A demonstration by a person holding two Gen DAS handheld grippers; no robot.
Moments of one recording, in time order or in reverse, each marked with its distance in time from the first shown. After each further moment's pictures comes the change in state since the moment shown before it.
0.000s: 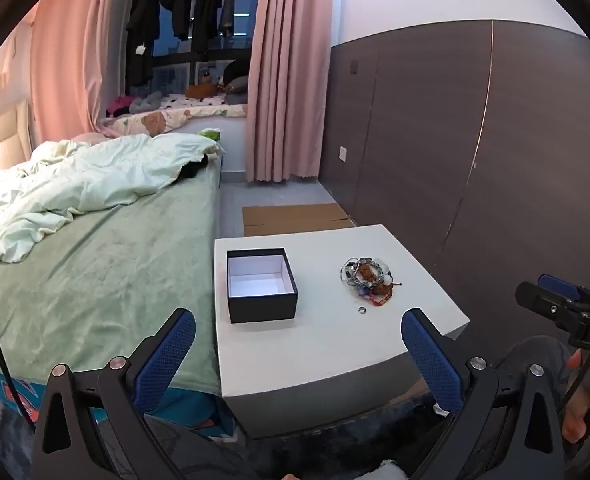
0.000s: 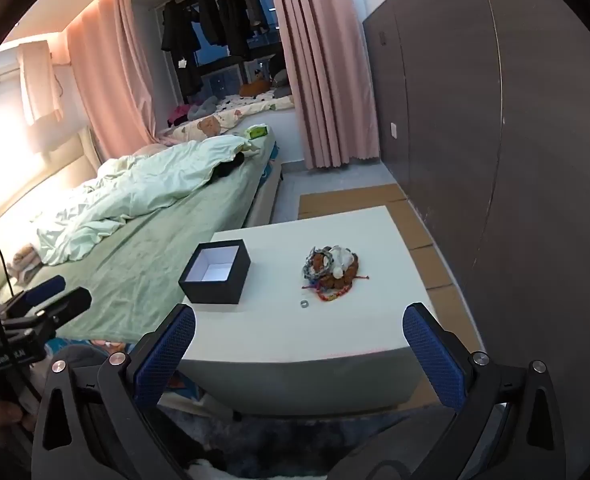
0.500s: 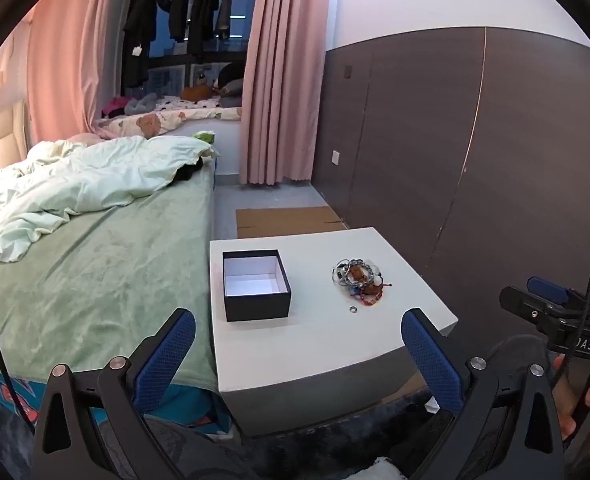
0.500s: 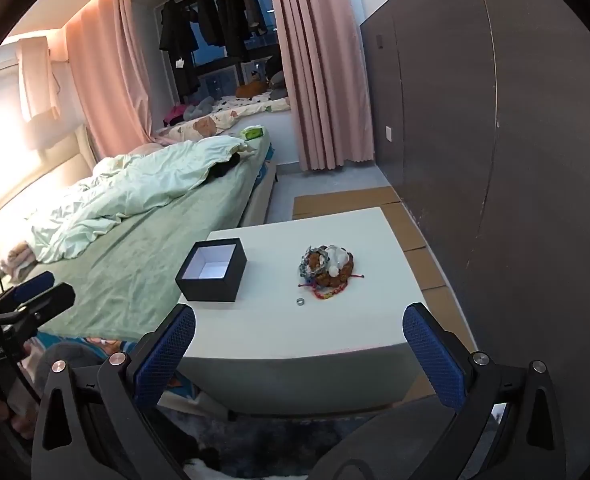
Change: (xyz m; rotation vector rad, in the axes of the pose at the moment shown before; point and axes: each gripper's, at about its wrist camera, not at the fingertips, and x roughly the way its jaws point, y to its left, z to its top) left arm -0.016 -0.002 0.000 -0.009 -0.005 -0.032; right arm -0.005 0.008 -0.004 0.010 -0.001 -0.017
